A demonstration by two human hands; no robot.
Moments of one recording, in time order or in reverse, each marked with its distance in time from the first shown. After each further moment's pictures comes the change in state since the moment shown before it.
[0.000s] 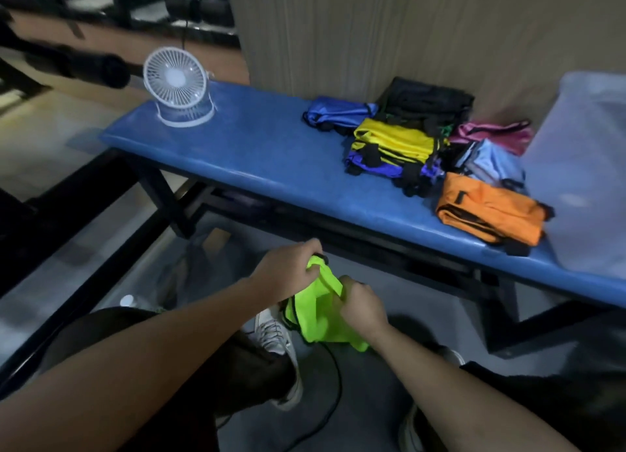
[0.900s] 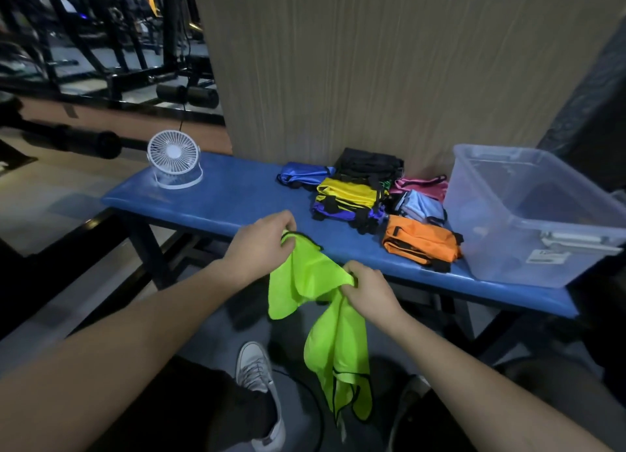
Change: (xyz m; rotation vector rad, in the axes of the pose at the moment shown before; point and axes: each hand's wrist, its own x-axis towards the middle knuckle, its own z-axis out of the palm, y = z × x) left_hand -0.016 0.070 -0.126 0.105 0.287 0.059; right_hand -0.071 -0.023 -0.127 0.108 0.321 -0.147
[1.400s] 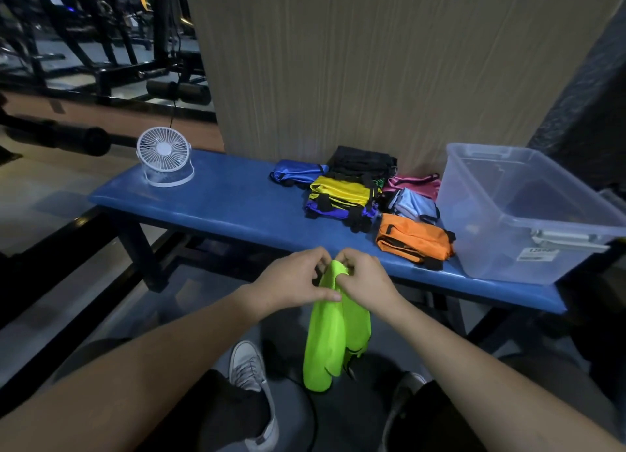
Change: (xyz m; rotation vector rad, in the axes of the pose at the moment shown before) left_hand -0.011 0.033 0.060 -0.235 -0.329 0.101; right_hand 0.004 -0.013 -0.023 0.067 0.031 -0.080
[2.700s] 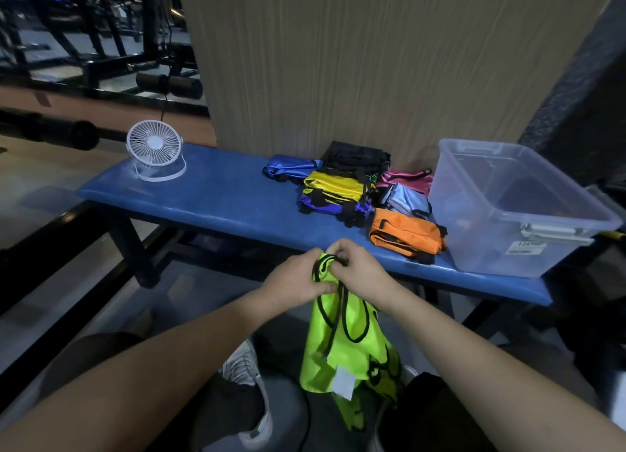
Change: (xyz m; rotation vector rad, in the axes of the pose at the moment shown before) left_hand 0.007 0.001 0.027 -0.141 0.054 -0.075; right_hand -0.003 -0.006 -0.007 0.182 -0.077 0.012
